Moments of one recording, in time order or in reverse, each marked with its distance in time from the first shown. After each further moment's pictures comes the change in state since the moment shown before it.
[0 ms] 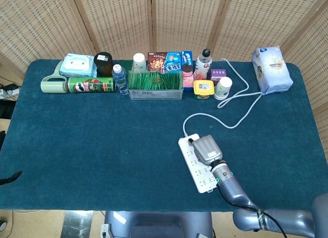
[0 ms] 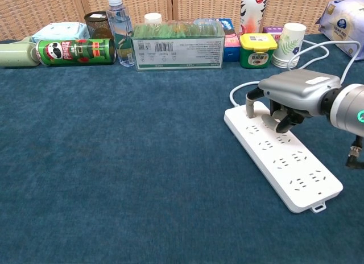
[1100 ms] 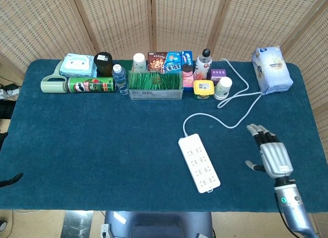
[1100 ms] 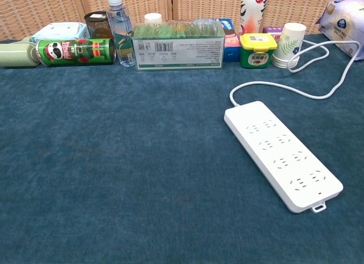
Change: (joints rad) left arm 0.002 -0.001 0.014 -0.004 0.022 -0.003 0.012; right arm -0.403 0.321 -0.111 0.022 -0.463 0.434 0.591
